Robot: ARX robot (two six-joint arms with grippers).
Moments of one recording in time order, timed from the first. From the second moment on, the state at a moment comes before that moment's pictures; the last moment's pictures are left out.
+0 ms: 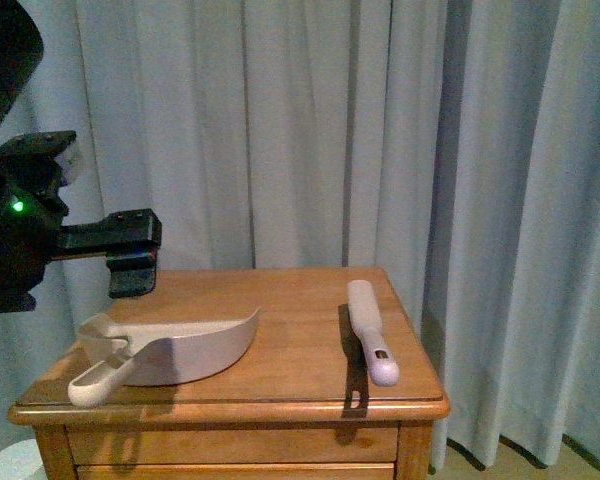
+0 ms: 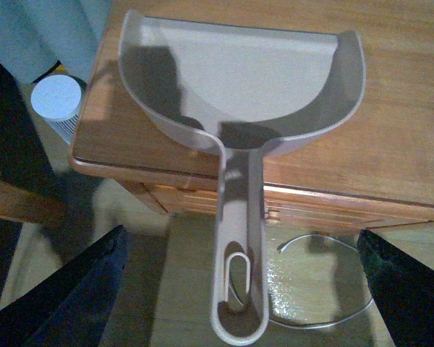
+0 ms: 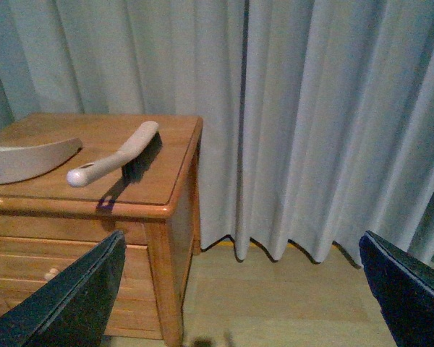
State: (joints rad) left arm -0.22 1.67 1.25 -0.31 -0.13 -0.23; right arm 0.00 0.00 0.02 0.00 0.00 0.00
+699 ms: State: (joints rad) left arm -0.21 1.87 1.27 -0.22 -0.16 -0.17; right arm 0.00 0.00 0.02 0.00 0.00 0.00
